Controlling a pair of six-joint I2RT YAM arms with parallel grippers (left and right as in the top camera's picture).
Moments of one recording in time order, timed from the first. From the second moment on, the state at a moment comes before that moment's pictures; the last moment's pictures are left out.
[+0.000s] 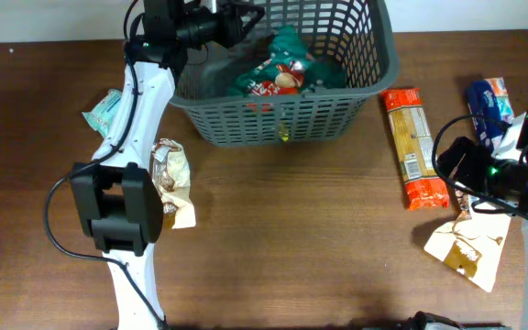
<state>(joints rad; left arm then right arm) -0.14 2.22 2.09 -0.22 0.82 -0.17 -0.31 1.25 1.31 -1.18 -0.14 0.28</state>
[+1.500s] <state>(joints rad) 0.29 2.04 2.34 -1.56 0.13 0.10 -0.31 1.25 1.32 -1.20 -0.14 0.28</state>
